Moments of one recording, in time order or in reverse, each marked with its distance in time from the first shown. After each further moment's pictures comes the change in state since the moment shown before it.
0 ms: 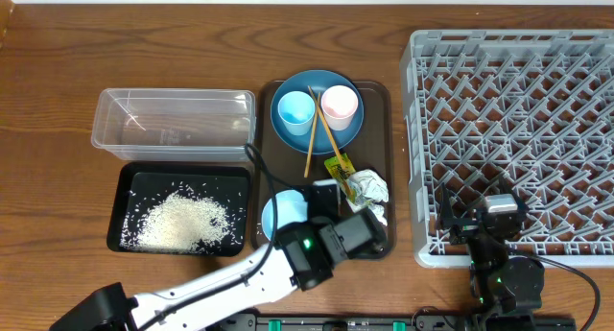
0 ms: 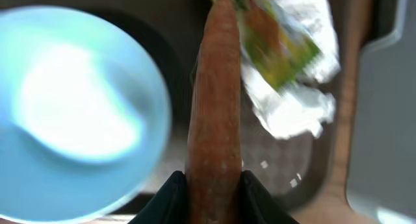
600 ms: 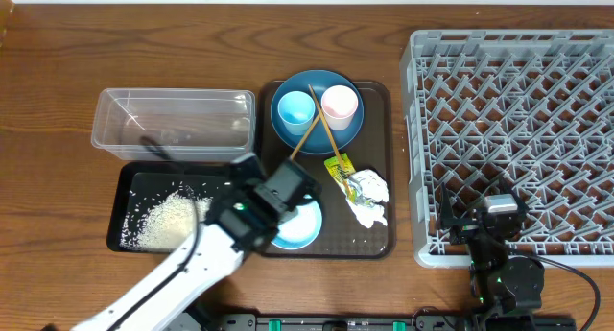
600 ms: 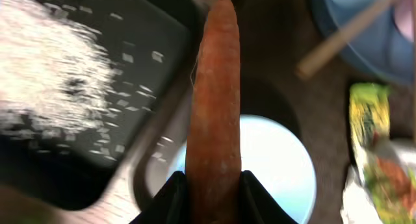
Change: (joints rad) left arm 0.402 -0.184 0.000 -0.267 0.000 0.000; right arm 0.000 0.000 0.000 0.000 0.000 0.000
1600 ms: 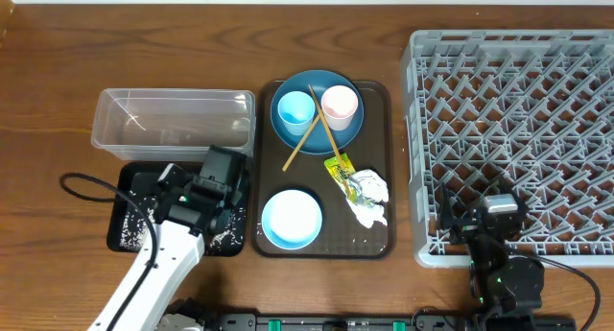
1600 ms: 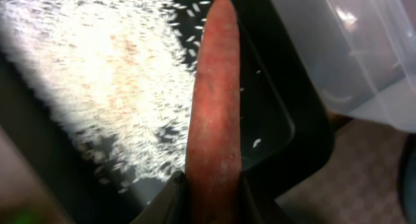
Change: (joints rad) left arm 0.373 -0.053 -0.137 0.072 -0.007 -0.130; right arm 0.000 0.000 0.000 0.000 0.000 0.000
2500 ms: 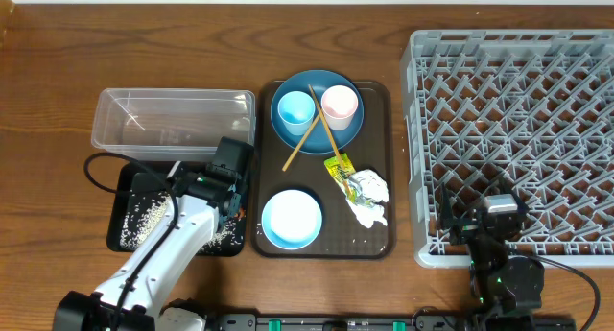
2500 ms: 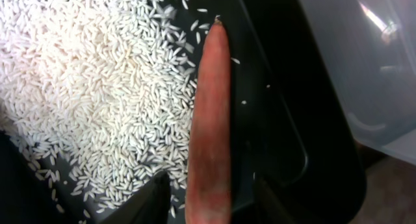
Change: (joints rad) left arm 0.016 0.194 -0.014 0.138 -0.009 -0.059; right arm 0.000 0.000 0.000 0.000 0.000 0.000
